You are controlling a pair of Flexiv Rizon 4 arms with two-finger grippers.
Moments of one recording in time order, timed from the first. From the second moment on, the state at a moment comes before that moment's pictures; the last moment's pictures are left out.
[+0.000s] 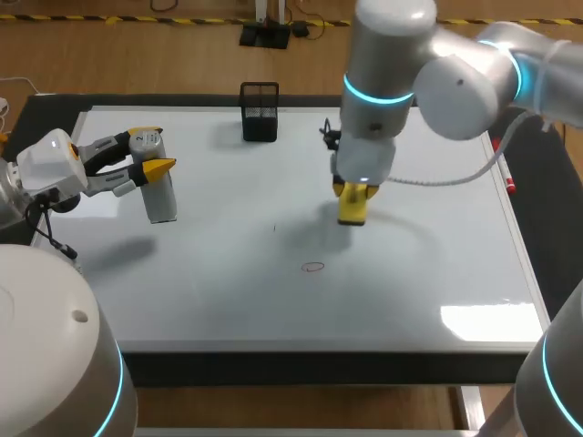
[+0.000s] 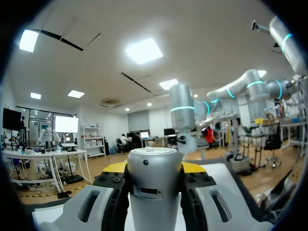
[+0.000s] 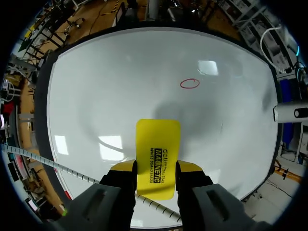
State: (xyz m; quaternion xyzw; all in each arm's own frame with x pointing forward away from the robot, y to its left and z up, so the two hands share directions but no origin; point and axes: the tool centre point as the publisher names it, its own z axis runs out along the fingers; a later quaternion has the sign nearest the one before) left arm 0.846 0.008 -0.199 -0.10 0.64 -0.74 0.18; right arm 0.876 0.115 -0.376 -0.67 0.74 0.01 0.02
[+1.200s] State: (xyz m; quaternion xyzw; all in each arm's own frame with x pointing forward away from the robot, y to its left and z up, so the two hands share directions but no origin) left arm 0.846 0.008 -0.199 -0.10 0.64 -0.74 0.18; right arm 0.774 0.231 -0.403 -0.74 0.68 0.02 0.02
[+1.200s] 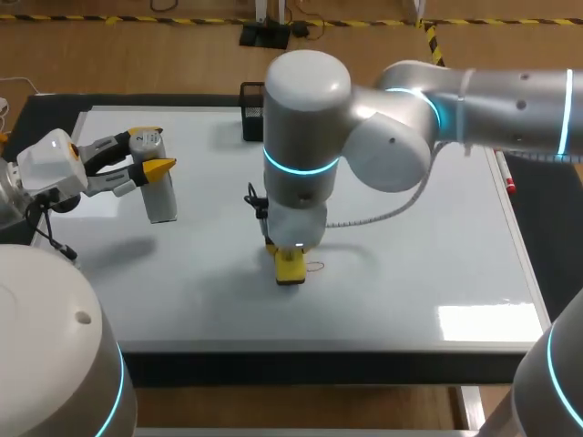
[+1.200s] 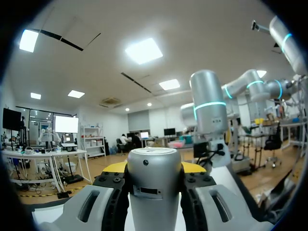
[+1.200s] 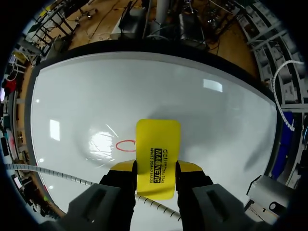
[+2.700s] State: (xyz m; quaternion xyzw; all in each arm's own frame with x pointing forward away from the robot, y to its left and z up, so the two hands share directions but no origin) left arm 0.846 0.008 -0.199 -0.10 0.64 -0.74 0.18; right arm 0.776 0.190 -0.420 -0.72 0.70 -0.01 0.00
